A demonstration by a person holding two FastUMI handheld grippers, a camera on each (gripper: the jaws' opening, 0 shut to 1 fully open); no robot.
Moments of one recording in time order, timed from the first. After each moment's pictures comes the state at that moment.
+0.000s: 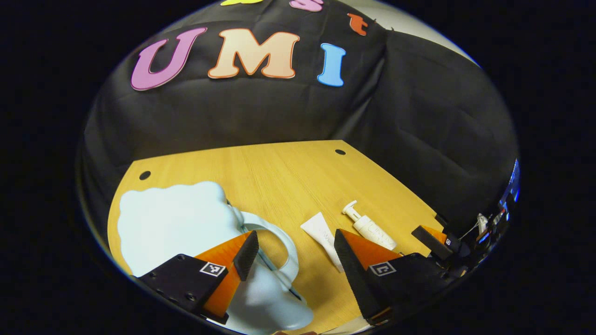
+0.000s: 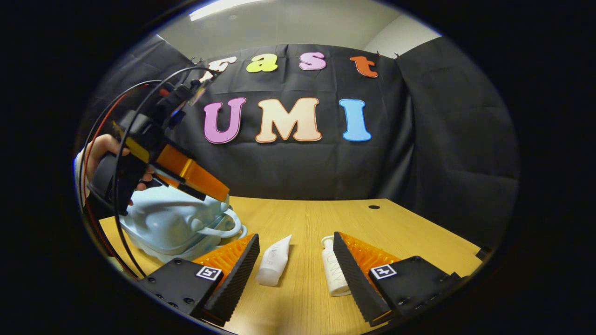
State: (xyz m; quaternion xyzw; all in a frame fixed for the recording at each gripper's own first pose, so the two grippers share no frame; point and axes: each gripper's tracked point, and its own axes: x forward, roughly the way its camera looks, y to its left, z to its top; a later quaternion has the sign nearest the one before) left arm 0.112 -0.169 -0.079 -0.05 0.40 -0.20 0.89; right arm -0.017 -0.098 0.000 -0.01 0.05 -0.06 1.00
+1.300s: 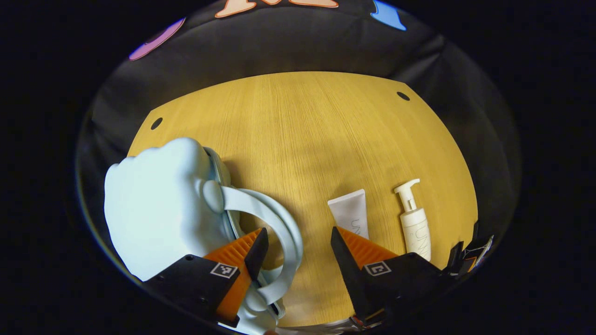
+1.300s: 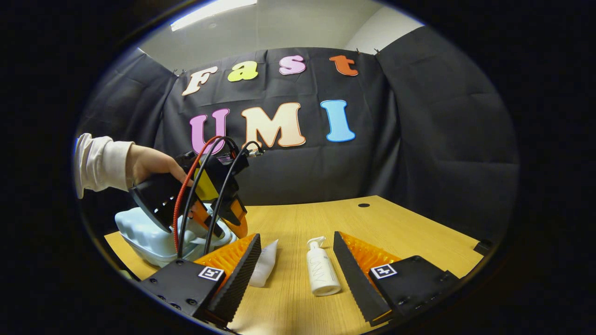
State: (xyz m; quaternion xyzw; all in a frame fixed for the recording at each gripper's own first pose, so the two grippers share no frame) left arm 0.133 -0.177 -0.174 0.01 0.62 -0.03 0.79; right arm -0.032 -0.131 0.020 0.03 0.03 -0.08 1.00
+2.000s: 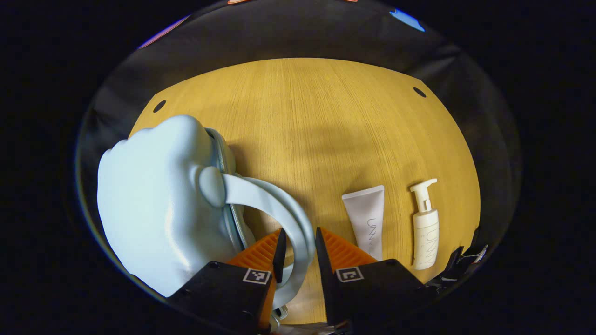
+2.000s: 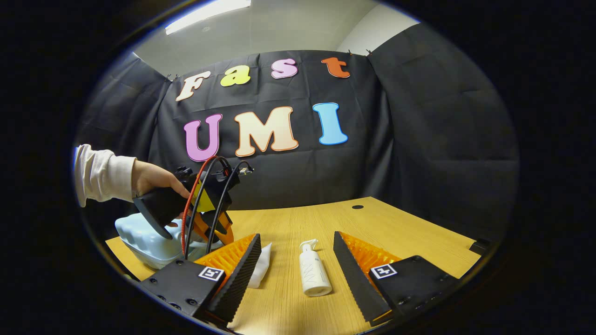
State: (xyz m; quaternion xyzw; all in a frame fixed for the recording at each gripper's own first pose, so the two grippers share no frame) left arm 0.130 -0.169 -0.191 -0.01 0.64 -0.02 0.77; right arm -0.038 -0.147 0.025 0.05 0.03 -0.09 0.99
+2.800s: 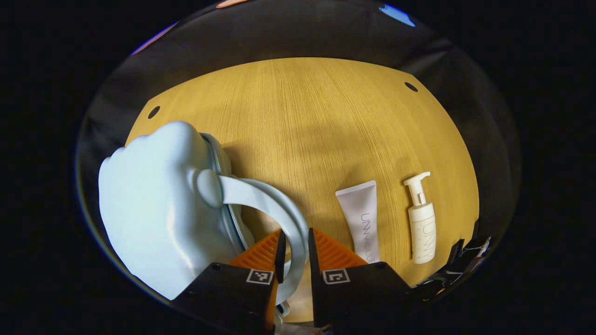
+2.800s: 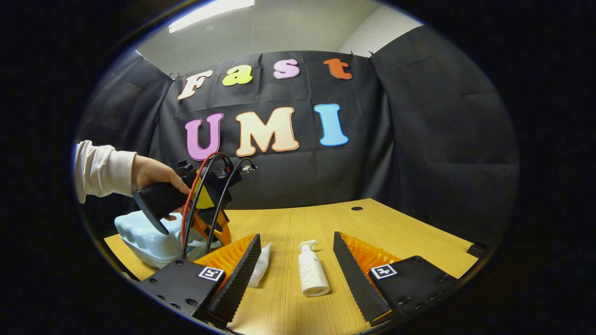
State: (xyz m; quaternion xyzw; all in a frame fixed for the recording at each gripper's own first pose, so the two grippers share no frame) left arm 0.130 -0.167 -0.184 0.01 0.64 -0.03 0.77; right arm -0.041 -0.147 0.028 0.03 0.02 -0.09 1.00
